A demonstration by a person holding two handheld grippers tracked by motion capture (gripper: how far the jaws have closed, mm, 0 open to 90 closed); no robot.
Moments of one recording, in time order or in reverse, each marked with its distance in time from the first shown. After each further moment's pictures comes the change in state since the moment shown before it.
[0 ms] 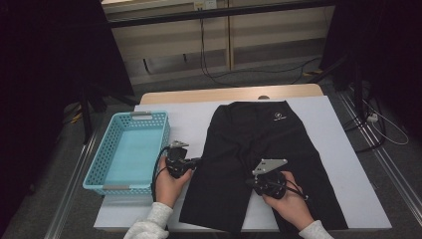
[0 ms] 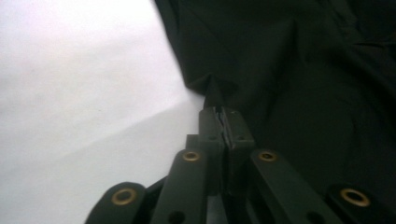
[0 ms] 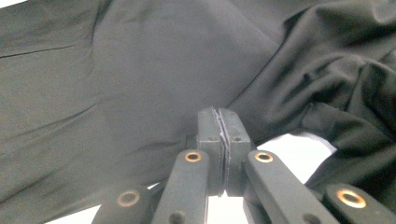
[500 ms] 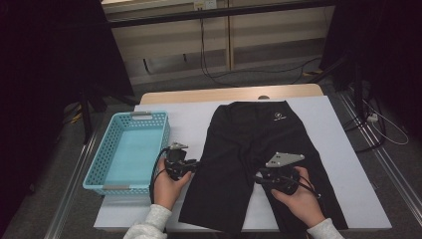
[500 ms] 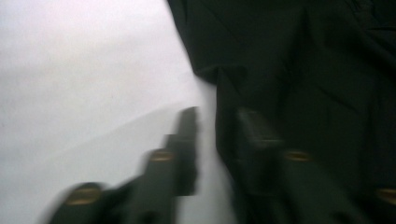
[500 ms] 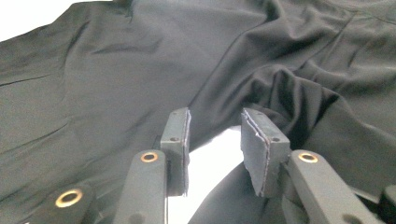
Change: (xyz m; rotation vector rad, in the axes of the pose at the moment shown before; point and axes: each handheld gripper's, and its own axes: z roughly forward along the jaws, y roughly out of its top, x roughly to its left) left arm 0.000 -0.005 -0.003 0.008 0.040 0.019; right arm -0.020 -0.003 -0.027 -0.082 -0.066 0.075
